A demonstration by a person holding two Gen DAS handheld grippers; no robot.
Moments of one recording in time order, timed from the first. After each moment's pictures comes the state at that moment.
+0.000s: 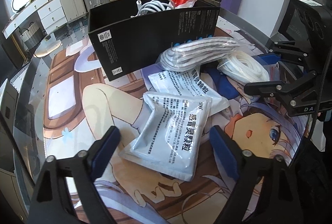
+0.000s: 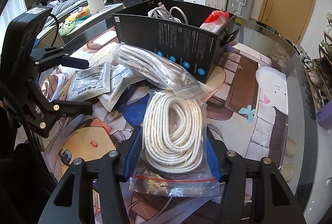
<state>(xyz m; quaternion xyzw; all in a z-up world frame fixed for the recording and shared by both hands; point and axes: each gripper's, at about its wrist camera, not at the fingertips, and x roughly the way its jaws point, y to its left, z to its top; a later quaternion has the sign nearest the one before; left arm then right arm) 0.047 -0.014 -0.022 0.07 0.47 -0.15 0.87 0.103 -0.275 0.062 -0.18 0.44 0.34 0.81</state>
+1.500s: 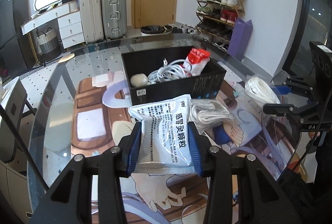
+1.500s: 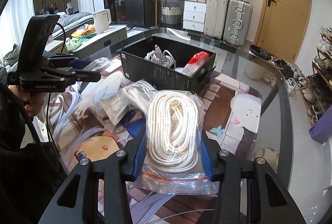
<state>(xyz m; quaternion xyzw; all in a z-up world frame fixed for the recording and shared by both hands) 0.039 0.016 0.040 0.00 0.37 -0.12 0.92 0.084 -0.319 0.123 -0.16 0.36 0.35 0.85</state>
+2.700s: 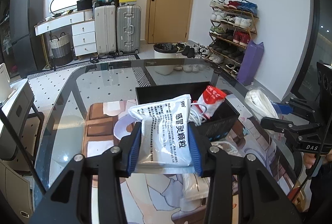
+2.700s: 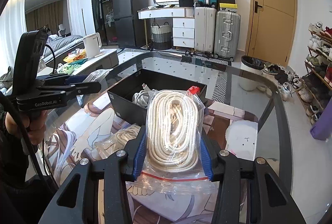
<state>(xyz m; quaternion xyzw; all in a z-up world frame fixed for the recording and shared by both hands) 0.075 0.026 0.066 -0.03 0.32 -0.07 0.95 0.127 -0.301 0.153 -0.10 0.32 0.33 0.88</state>
